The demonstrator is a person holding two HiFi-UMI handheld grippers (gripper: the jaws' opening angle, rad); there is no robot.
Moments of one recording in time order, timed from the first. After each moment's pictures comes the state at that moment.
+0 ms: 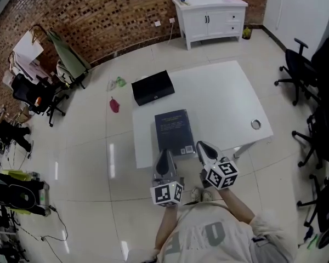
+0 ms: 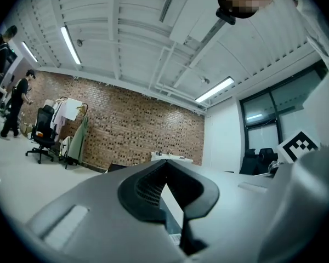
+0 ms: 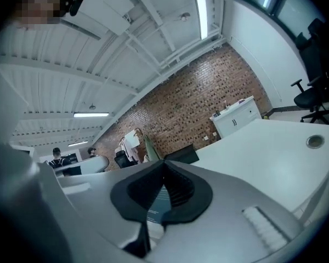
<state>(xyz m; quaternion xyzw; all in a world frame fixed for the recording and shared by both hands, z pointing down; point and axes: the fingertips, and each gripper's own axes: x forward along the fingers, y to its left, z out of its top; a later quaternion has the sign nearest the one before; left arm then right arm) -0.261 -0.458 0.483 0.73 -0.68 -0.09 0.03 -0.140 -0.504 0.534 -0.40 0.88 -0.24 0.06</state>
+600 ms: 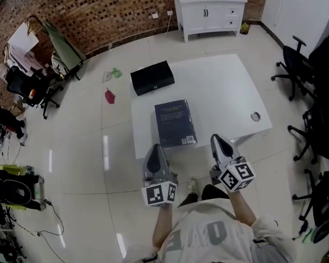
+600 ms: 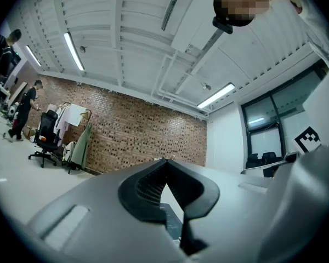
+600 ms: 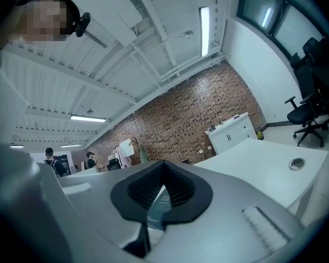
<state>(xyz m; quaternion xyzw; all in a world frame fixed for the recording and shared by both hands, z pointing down) -0.298 -0.427 0.435 0.72 -0.69 -0.11 0.01 -0.101 -0.477 0.468 -0.45 0.87 -0.19 0.10</state>
